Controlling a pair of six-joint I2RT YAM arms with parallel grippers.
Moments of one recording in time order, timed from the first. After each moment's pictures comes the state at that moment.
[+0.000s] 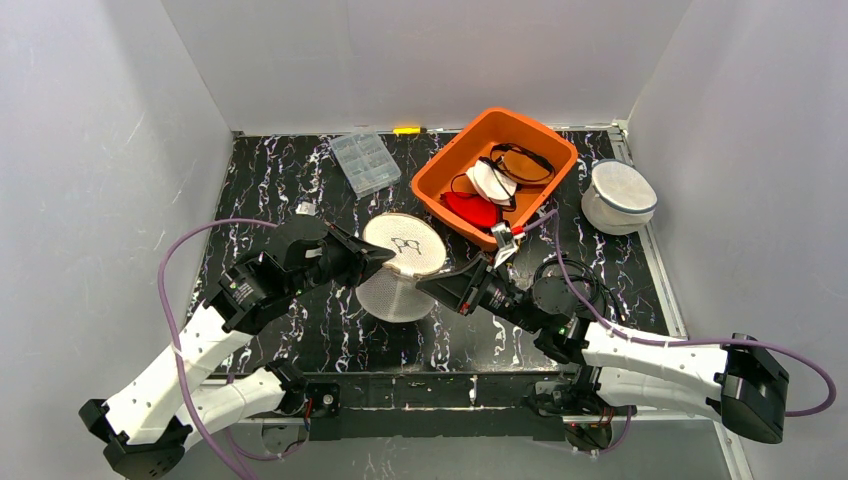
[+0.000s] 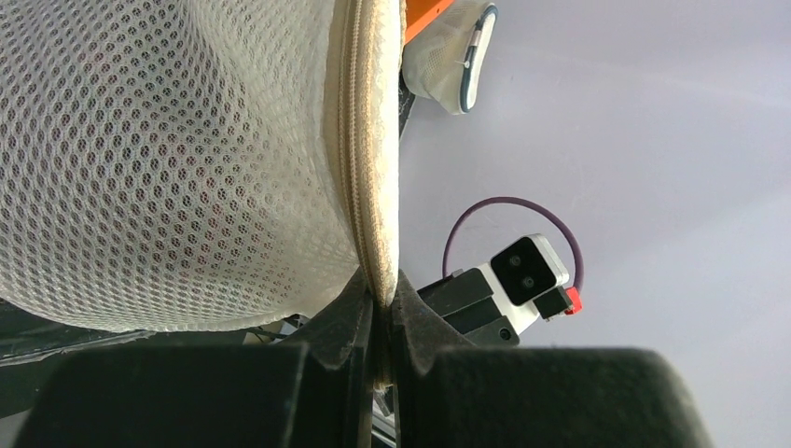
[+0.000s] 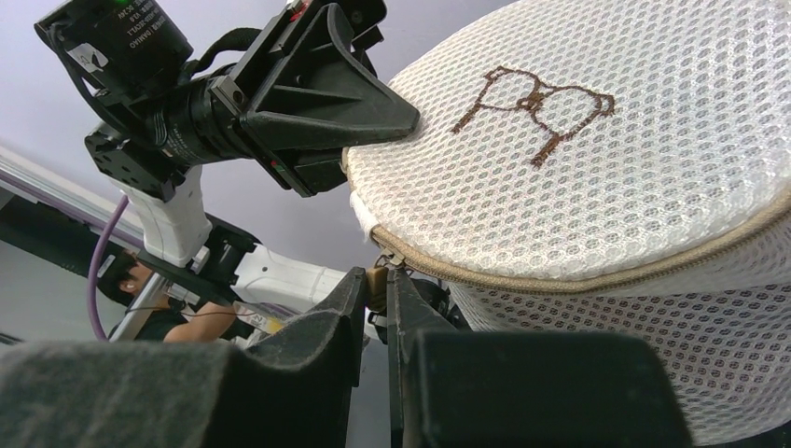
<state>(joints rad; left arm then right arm) -0.76 0.85 1.10 -0.78 -0.05 -1.53 1.13 0.93 0.44 0.71 -0.02 0.96</state>
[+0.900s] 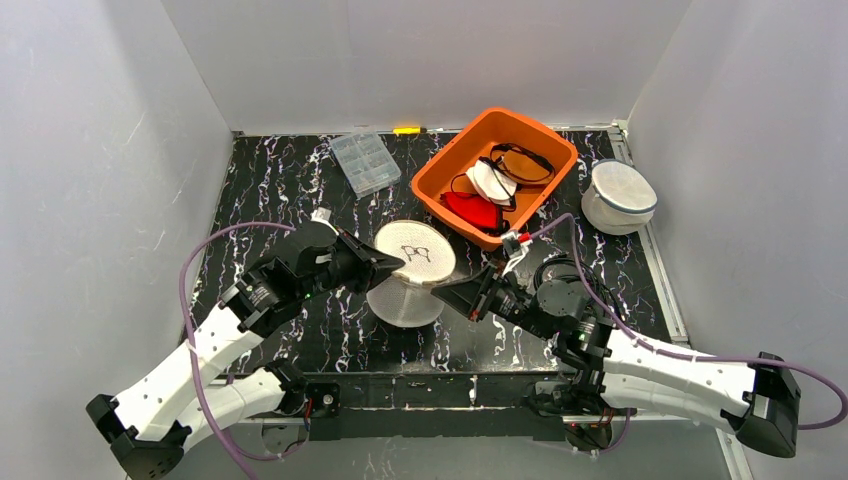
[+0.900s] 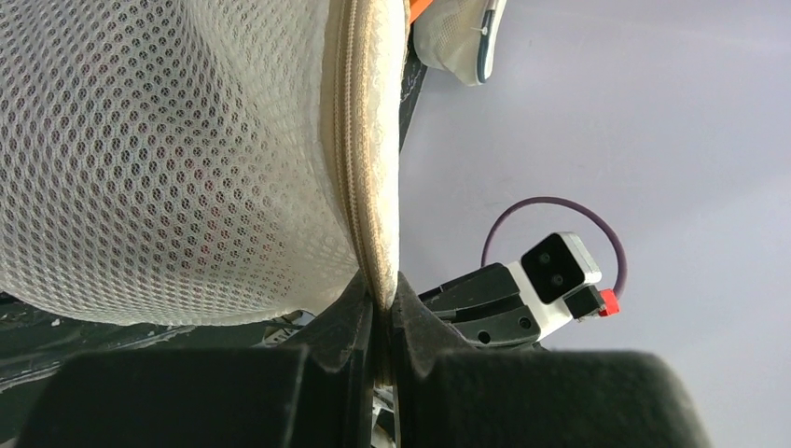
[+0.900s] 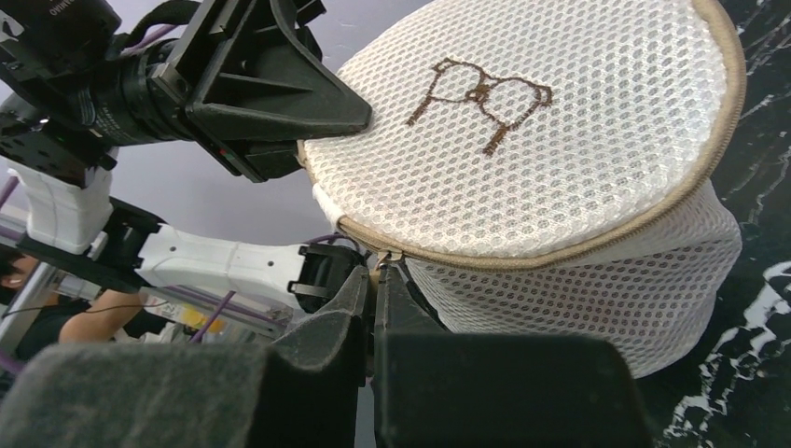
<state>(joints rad) -0.76 0.84 0.98 -0.65 0.03 -1.49 1.13 0.78 0.44 0.40 0.06 0.86</state>
